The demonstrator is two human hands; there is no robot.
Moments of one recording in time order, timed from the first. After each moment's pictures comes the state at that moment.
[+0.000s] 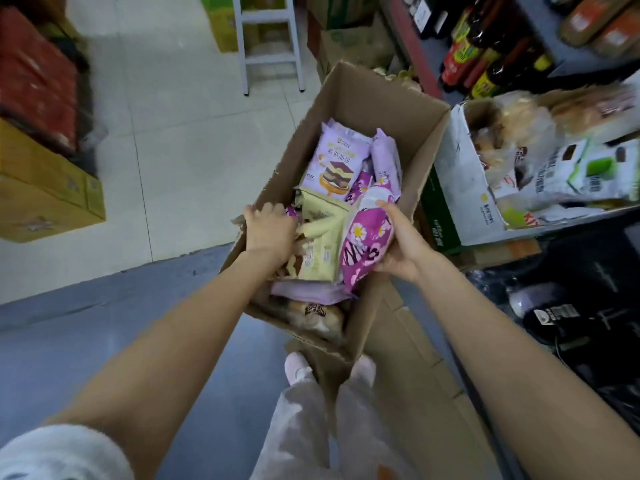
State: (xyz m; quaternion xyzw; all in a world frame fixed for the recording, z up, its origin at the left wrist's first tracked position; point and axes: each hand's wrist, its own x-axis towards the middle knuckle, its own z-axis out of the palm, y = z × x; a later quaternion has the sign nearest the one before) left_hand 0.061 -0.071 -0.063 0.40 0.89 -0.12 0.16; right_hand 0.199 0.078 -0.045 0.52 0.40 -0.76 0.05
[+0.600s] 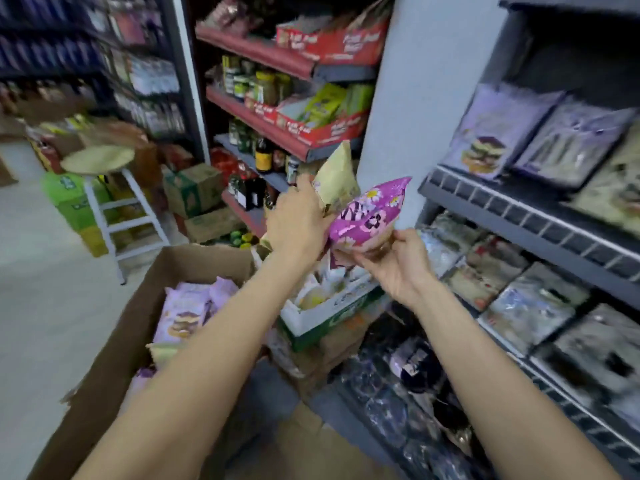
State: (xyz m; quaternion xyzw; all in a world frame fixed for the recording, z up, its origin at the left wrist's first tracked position) left_hand 0.312 0.153 0.229 0.50 0.81 0.30 -0.07; right_hand 0.457 0.190 0.214 0.35 0.30 -0.80 -0.39
